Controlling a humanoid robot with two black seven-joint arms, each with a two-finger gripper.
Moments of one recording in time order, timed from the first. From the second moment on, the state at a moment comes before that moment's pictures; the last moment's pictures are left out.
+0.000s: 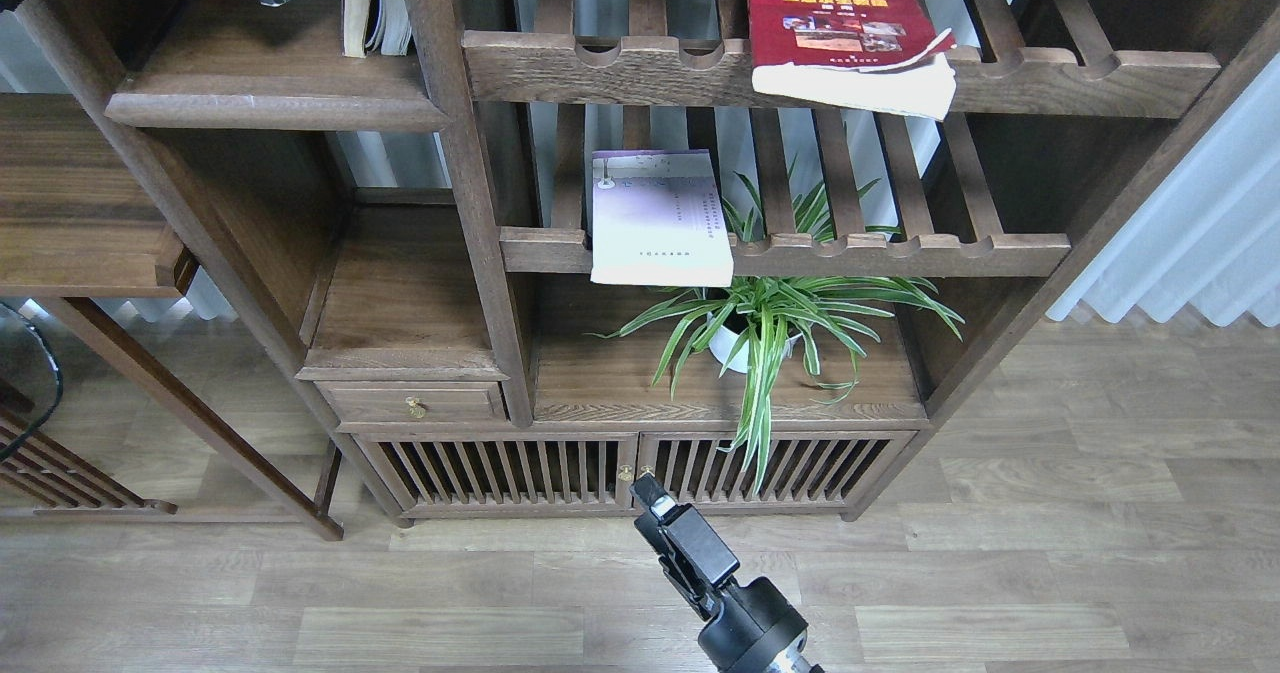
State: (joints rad) left arm -1.28 0.40 -1.18 -0.53 0.67 -0.49 0.40; right arm -0.20 0.01 0.82 1.22 -0.03 0.58 0.11
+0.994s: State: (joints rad) left arm -1.30 0.38 -1.04 -0.65 0.86 -0.49 0.39; right arm -0.17 0.02 0.81 1.23 0.01 0.58 0.11
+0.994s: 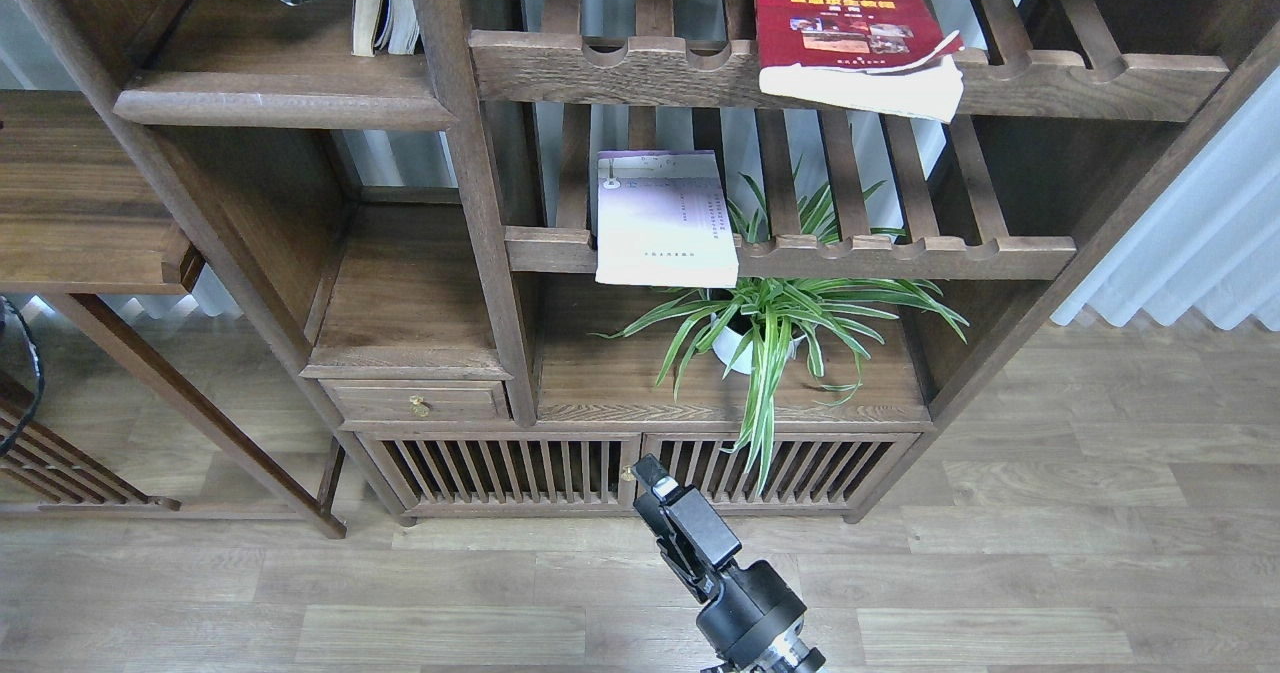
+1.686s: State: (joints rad) left arm -1.30 0.51 -1.09 -0.84 0.86 -0.49 0.41; right arm -0.17 0.01 0.82 1.23 0.01 0.58 0.11
